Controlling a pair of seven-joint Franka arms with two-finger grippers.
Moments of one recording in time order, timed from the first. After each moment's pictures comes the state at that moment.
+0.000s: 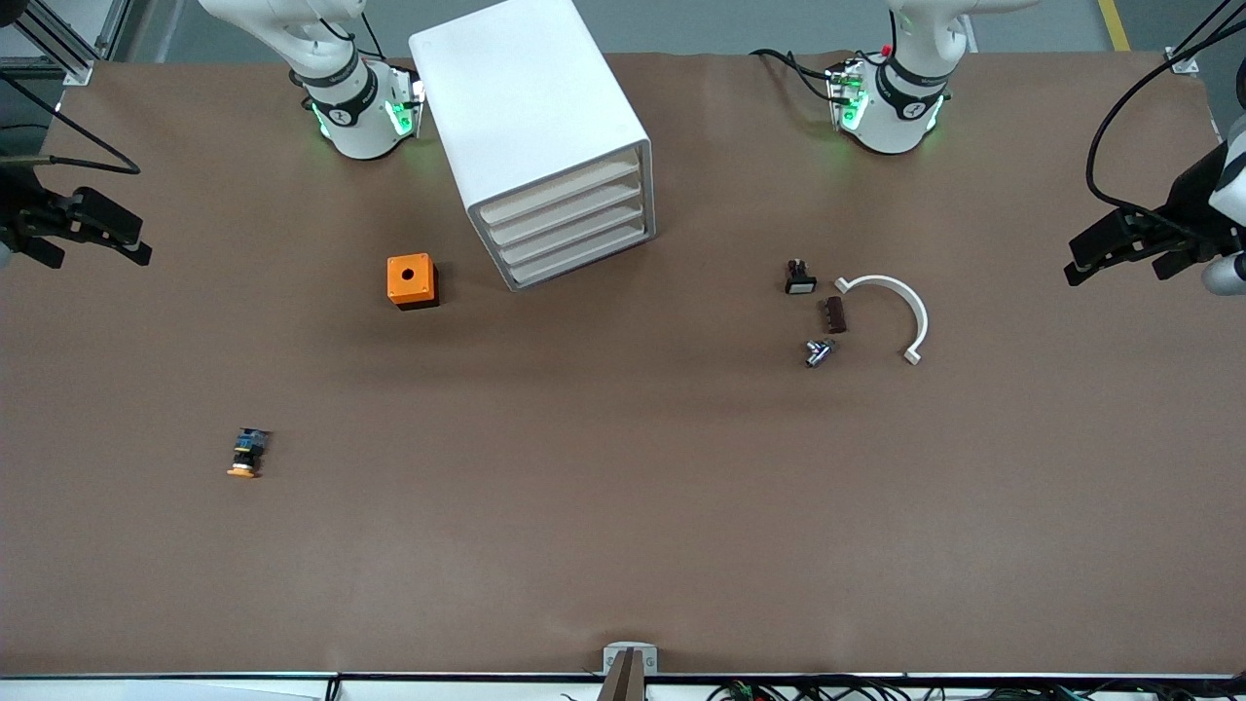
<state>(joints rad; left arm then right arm) 0.04 0.02 -0.10 -1.52 -0.02 1.60 -0.12 -0.01 -0.04 -0.03 -1.59 0.02 1.57 -0.05</state>
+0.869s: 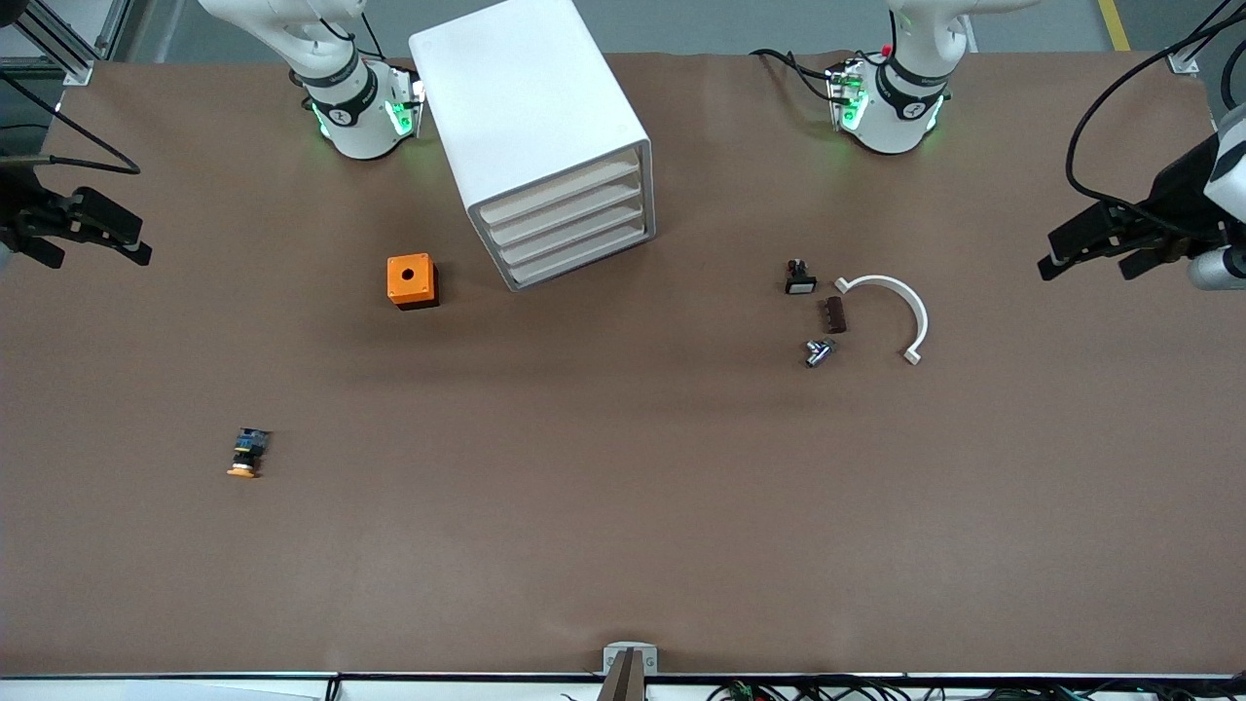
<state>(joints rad) 0.04 0.02 -0.10 -1.52 -0.21 1.58 -0.12 -0.01 -0.04 -0.03 -1.59 0.02 1.57 -0.05</state>
